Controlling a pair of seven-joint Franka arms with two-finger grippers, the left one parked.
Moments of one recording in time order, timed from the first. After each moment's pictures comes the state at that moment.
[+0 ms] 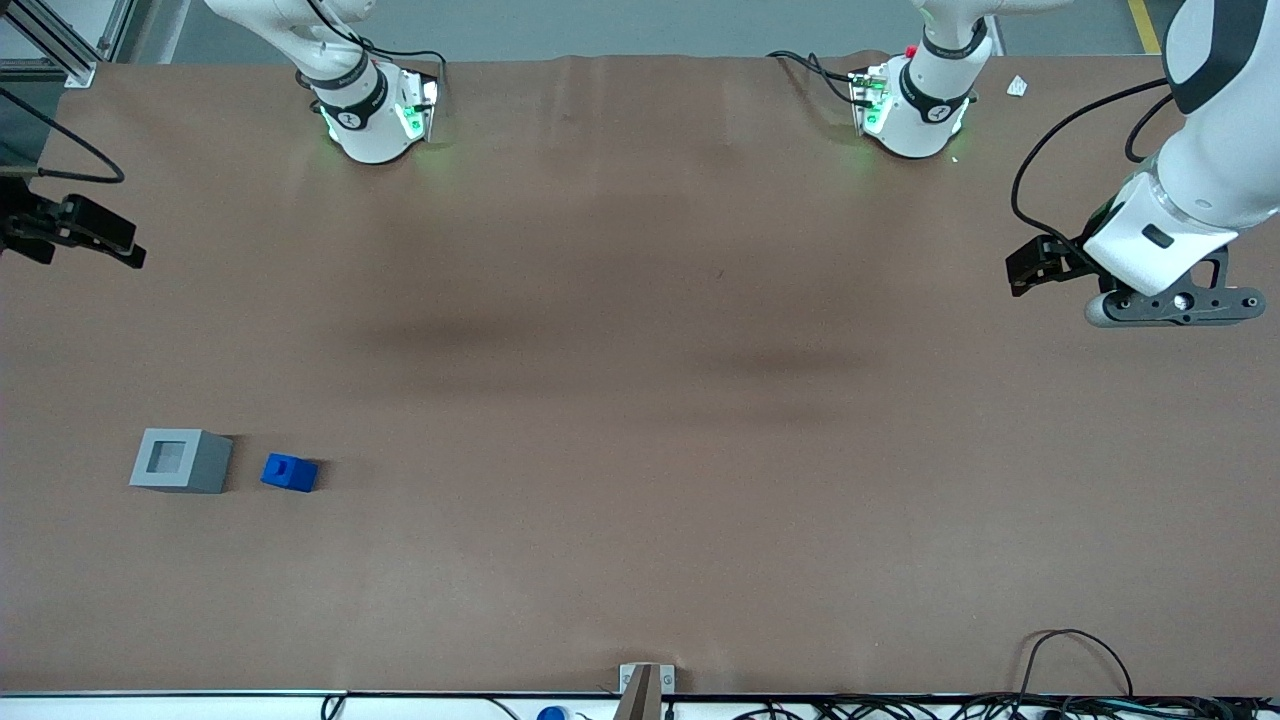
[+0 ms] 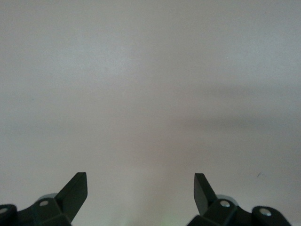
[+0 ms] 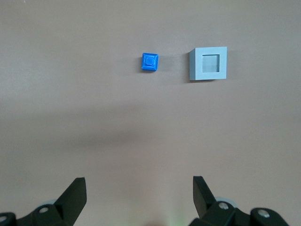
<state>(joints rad) -0.04 0.03 0.00 -1.49 -0.01 1.46 0.03</state>
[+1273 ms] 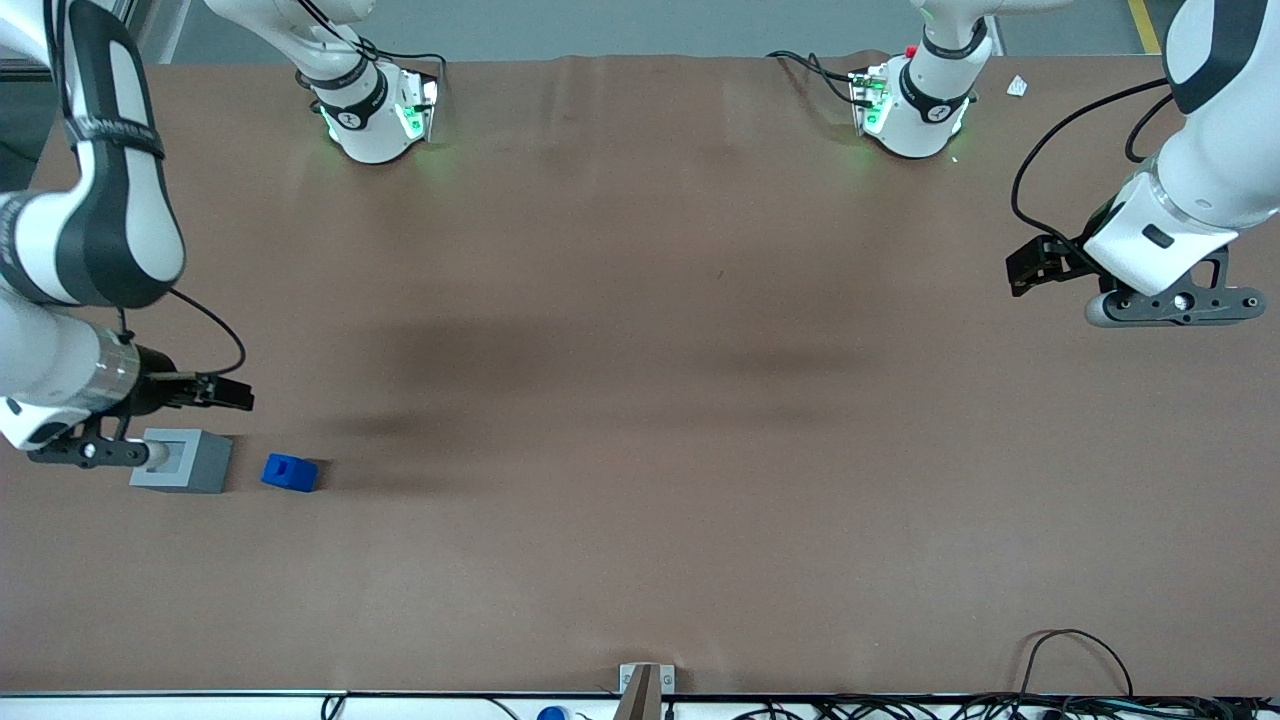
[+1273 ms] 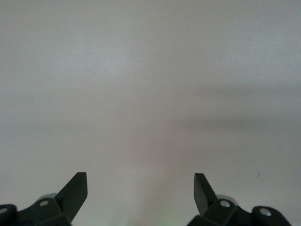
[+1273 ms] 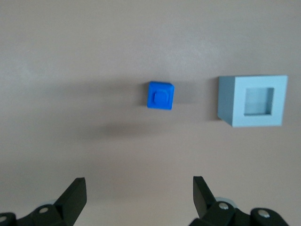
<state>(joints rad) -0.04 0.37 0.01 -1.57 0.00 1.85 0.03</state>
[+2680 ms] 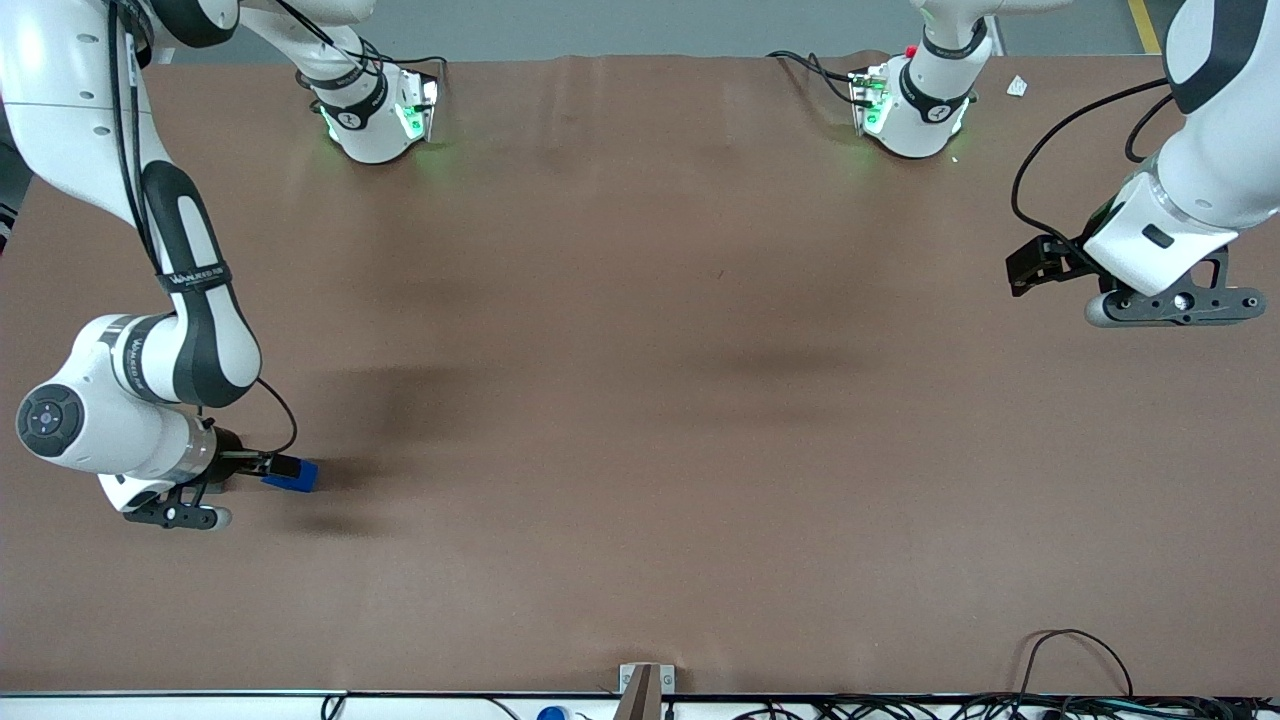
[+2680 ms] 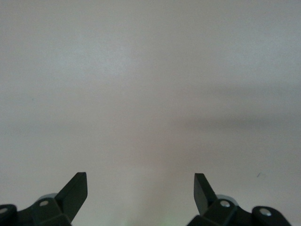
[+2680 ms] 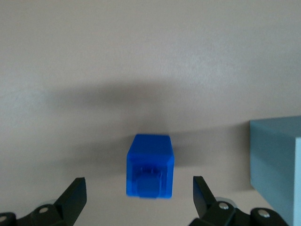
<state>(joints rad) -0.07 0.65 0.00 -1.58 0.03 2.20 0.03</state>
